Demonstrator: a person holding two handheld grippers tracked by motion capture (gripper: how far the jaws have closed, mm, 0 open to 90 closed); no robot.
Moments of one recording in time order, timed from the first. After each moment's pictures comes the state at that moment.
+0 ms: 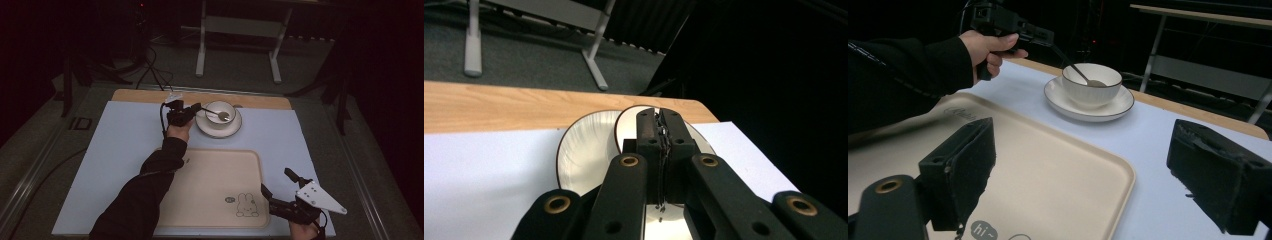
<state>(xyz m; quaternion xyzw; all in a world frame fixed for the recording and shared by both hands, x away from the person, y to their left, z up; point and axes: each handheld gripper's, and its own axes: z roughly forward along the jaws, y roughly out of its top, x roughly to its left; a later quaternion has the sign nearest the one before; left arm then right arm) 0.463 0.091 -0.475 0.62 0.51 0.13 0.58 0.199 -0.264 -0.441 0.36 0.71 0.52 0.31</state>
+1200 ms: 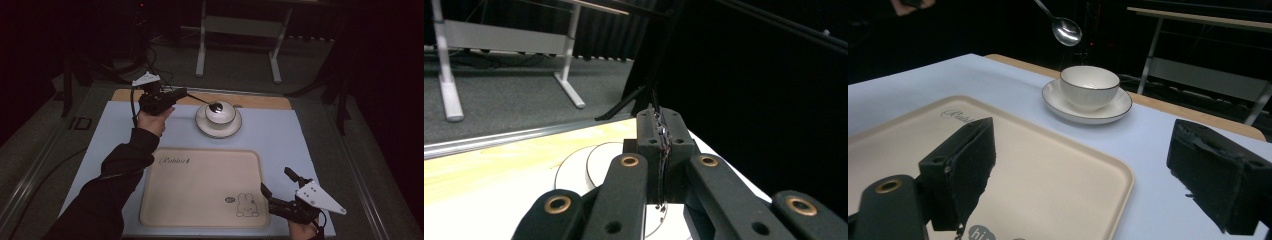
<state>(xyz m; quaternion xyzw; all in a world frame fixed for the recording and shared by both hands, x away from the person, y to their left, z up) 0.403 0.150 -0.360 0.67 0.42 0.14 0.60 0.199 -0.262 -0.441 0.36 0.71 0.52 0.32</state>
